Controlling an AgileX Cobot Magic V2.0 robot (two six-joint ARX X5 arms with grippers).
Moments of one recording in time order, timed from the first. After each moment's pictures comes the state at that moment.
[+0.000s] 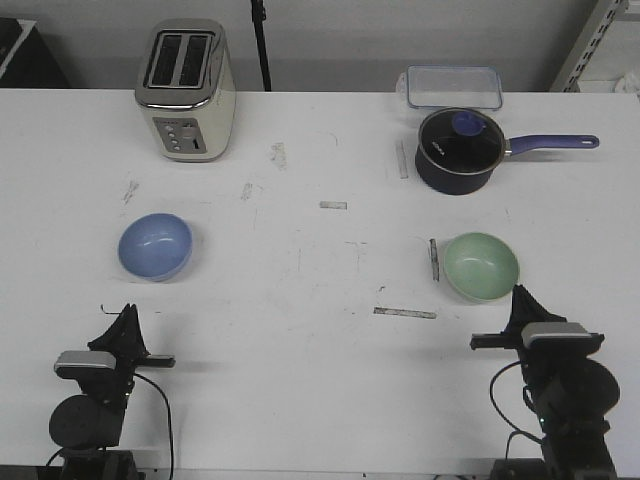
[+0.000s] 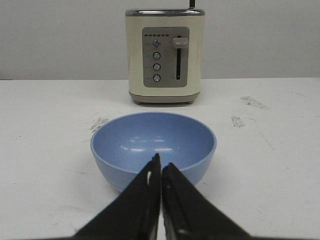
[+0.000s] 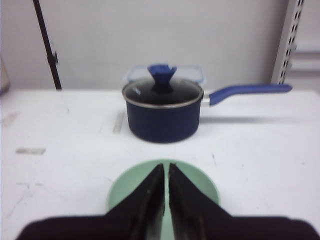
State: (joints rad) left arm -0.02 0.01 0.03 0.13 -0.02 0.01; right arm 0.02 0.43 0.49 -0.24 -0.02 0.03
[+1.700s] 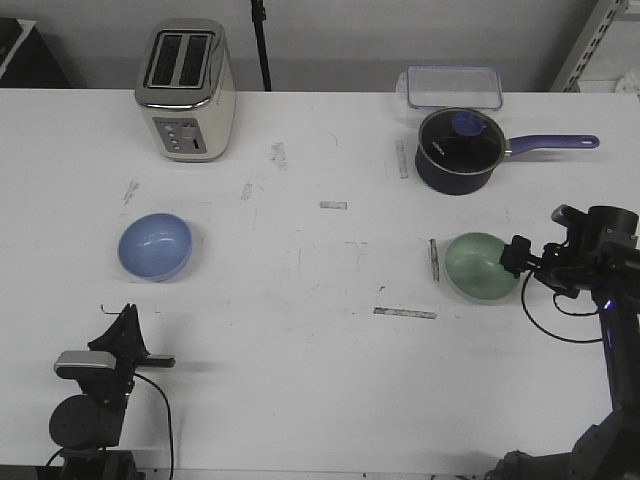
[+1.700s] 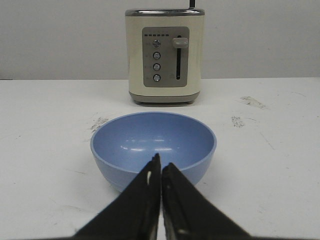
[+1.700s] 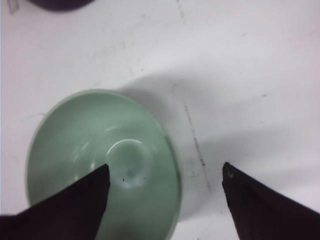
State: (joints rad) left arm -0.02 0.01 0.03 0.13 -0.02 0.01; right arm -0.33 1.50 1.20 -0.82 -0.39 0.10
